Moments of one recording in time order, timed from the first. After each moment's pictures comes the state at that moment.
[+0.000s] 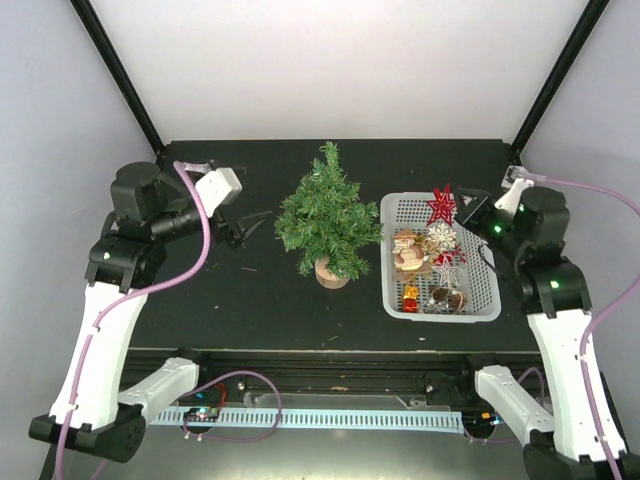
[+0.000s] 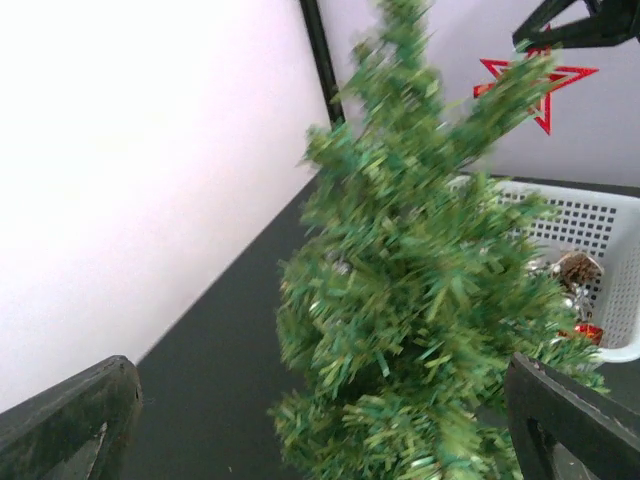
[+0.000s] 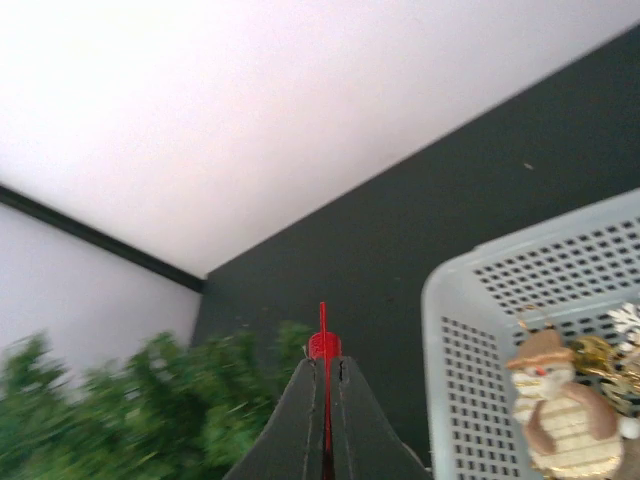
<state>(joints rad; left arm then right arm) -0.15 0.99 1.33 -0.67 0.77 0.45 0.13 0.87 1.13 -0.62 -0.22 0.72</state>
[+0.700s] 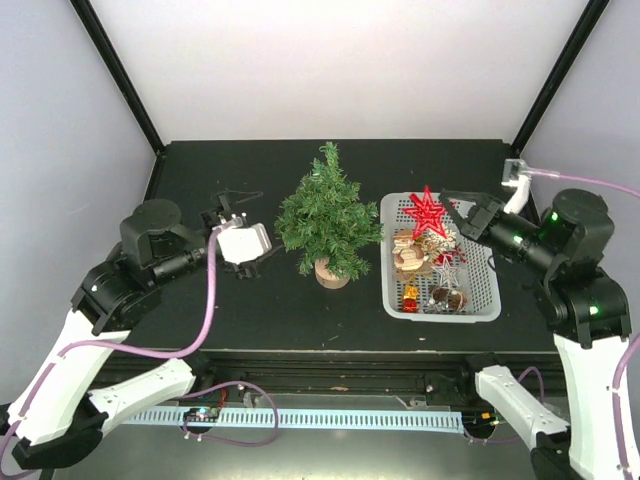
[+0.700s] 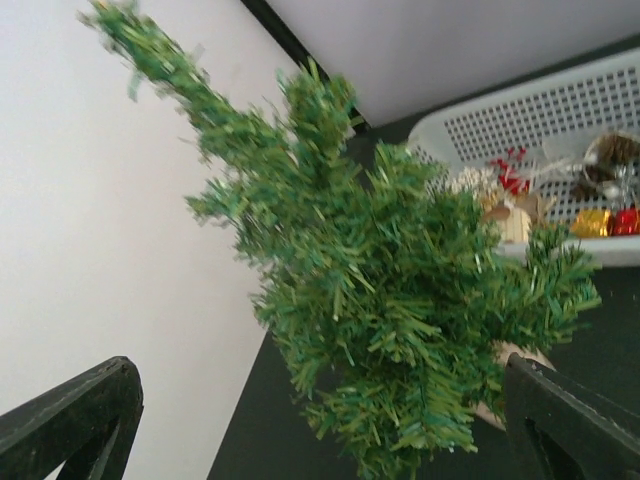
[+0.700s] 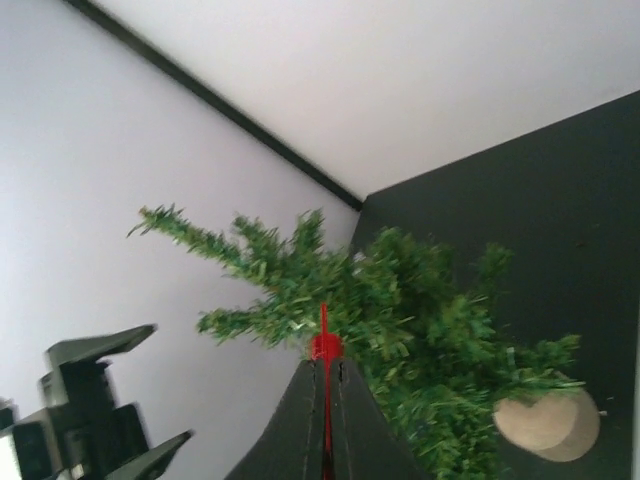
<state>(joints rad) -0.67 0.85 1.37 -0.77 0.22 0.74 0.17 0.81 1.41 -0.79 -0.53 0.77</state>
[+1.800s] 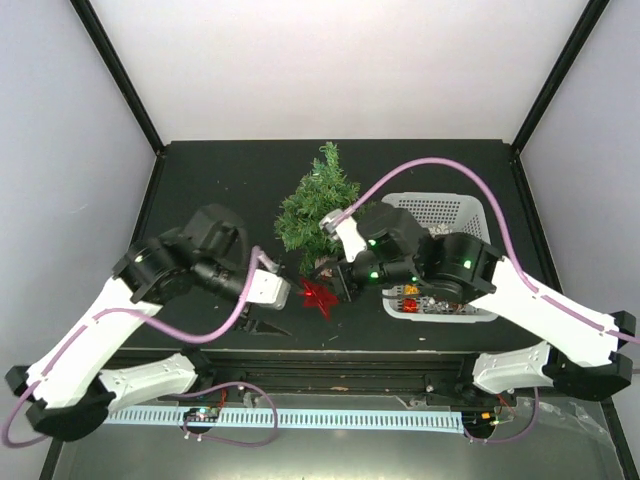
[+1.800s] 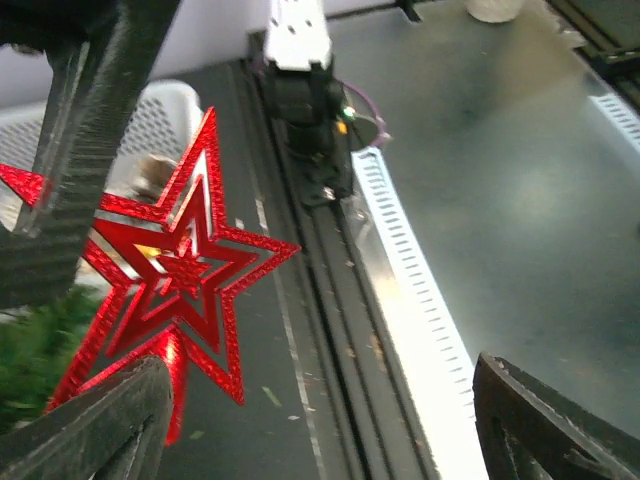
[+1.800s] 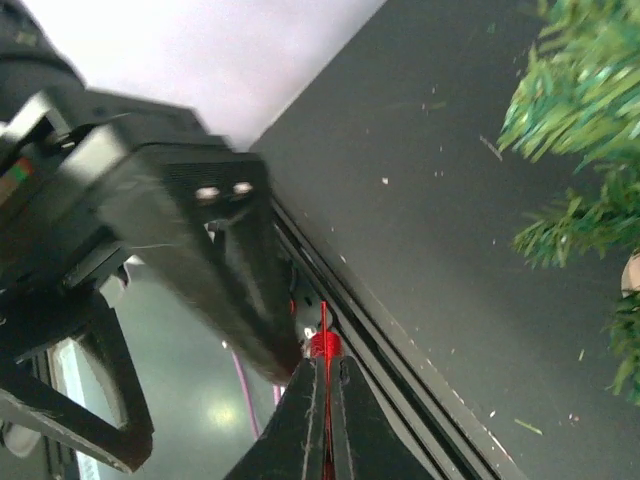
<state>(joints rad) -0.76 0.97 1.35 -1.21 0.79 0.78 1.13 1.25 1.57 -0.92 -0.17 0.53</state>
